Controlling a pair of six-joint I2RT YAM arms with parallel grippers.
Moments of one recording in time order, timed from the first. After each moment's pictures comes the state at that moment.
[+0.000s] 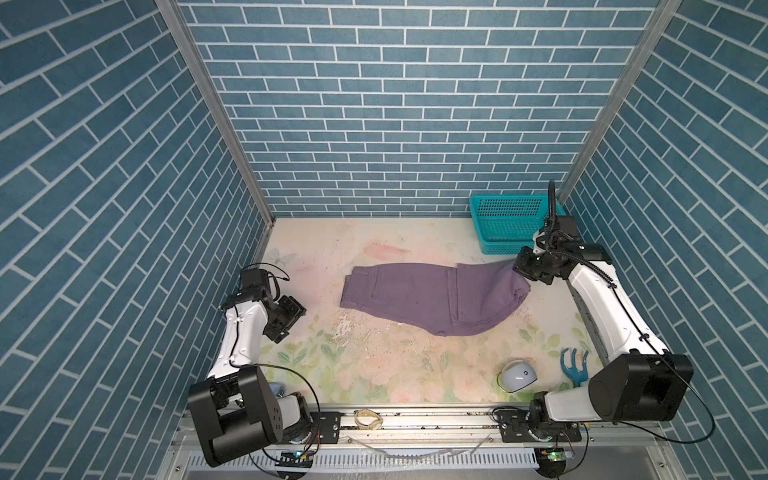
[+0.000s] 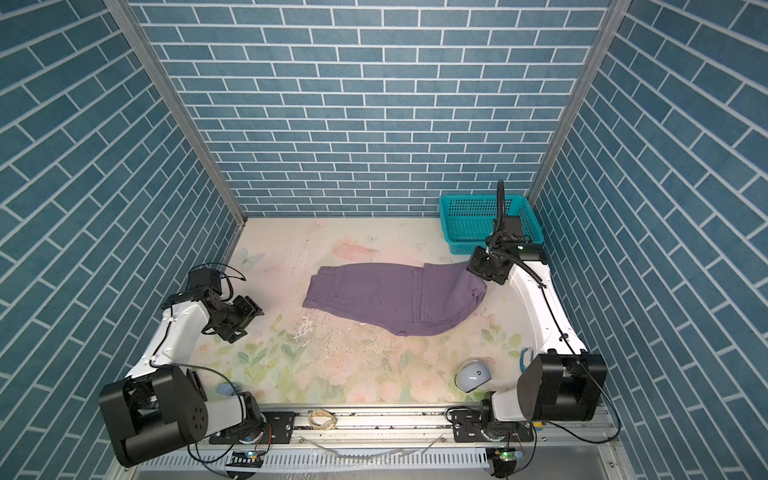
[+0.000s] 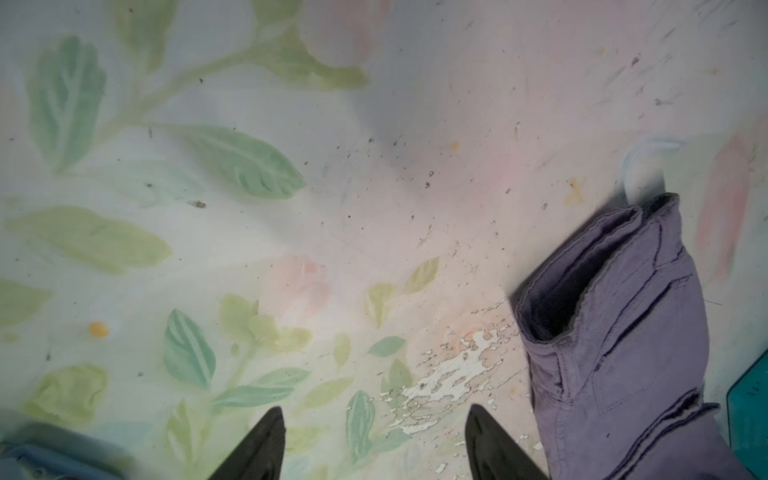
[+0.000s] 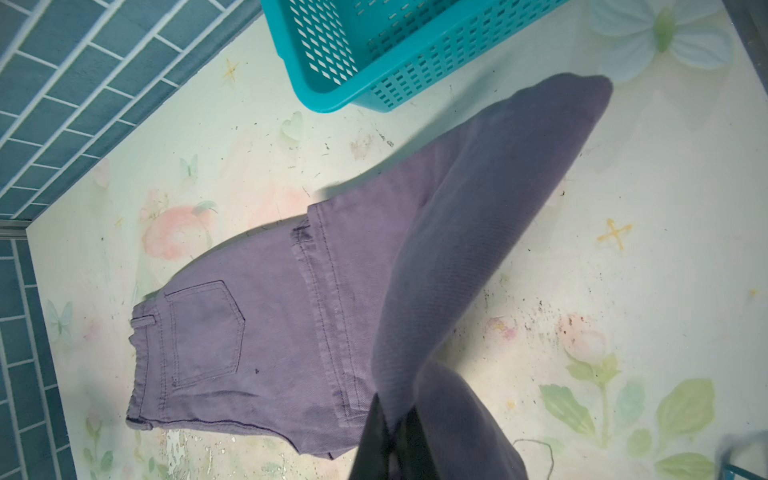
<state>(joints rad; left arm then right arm) 0.31 1.27 0.86 -0.89 0.26 -0.59 0.09 1.42 1.39 -0.98 -0.18 0.44</state>
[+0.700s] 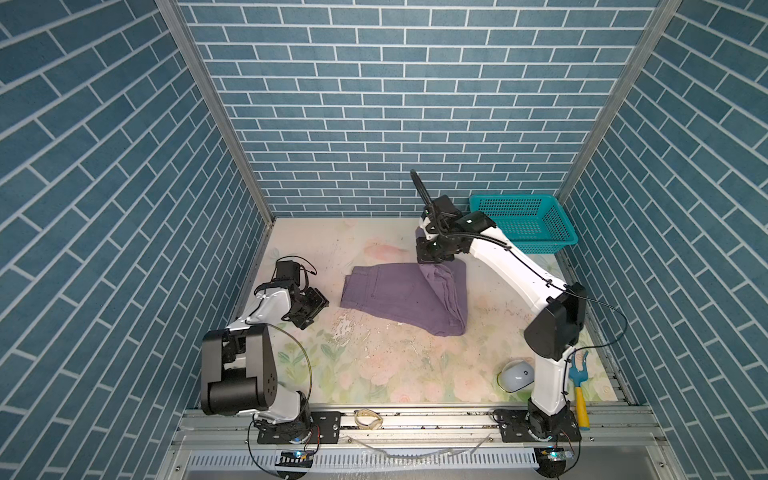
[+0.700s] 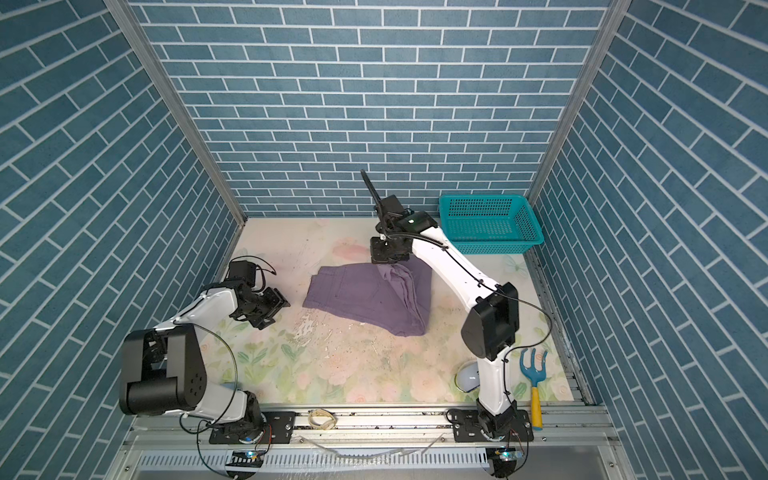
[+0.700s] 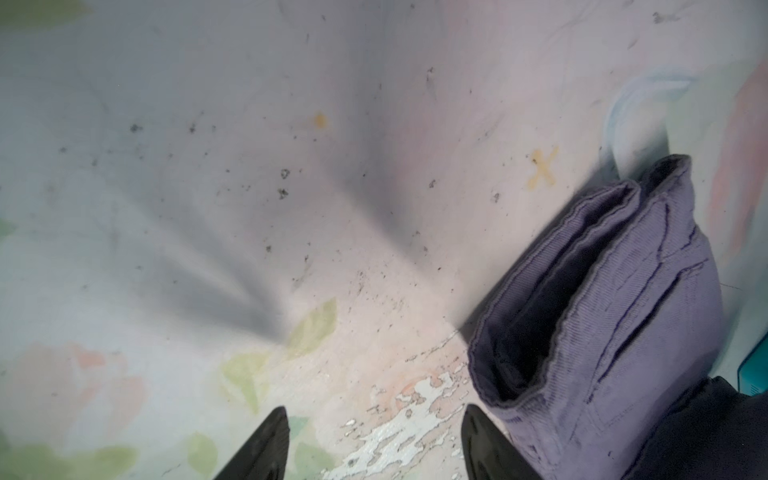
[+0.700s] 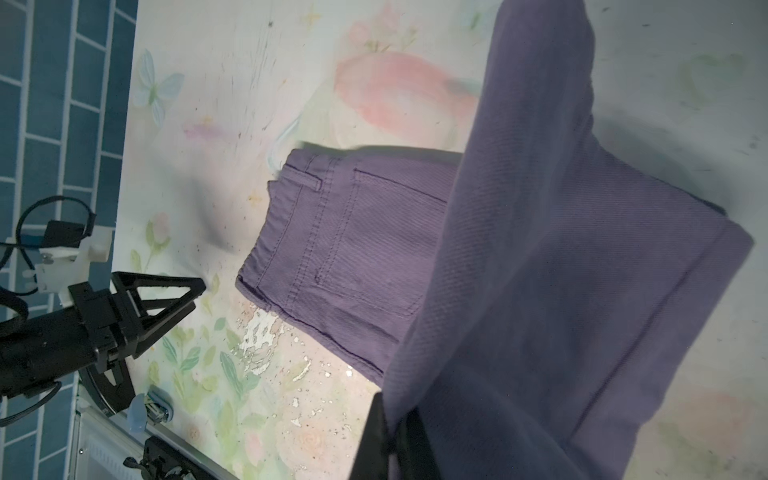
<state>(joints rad) 0.11 1.50 0.86 -0.62 0.28 -0.71 0.72 2.02 2.08 -1.09 -0.14 0.44</state>
